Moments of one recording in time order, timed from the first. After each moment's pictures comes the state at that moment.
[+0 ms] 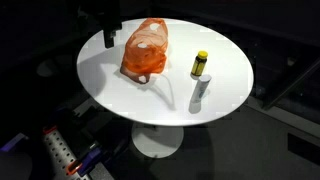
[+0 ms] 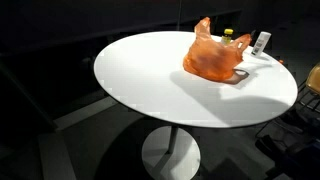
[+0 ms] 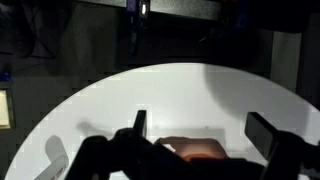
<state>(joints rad) 0.00 -0.41 -0.05 -2.49 -0.04 1.89 -0.14</state>
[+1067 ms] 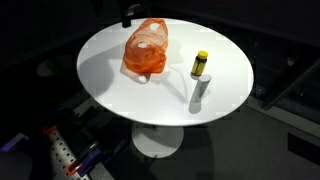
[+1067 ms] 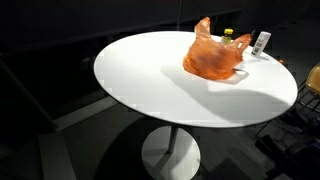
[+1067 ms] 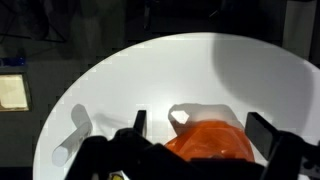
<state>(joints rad) -0.03 -0.36 -0.06 -2.35 -0.06 1.89 -0.13</state>
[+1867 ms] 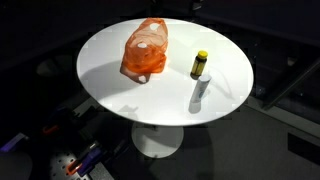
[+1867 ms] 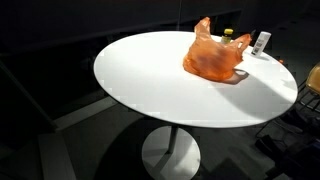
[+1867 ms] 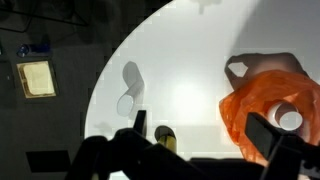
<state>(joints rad) -0.11 -0.04 -0.14 -2.01 -0.09 1.92 -0.22</state>
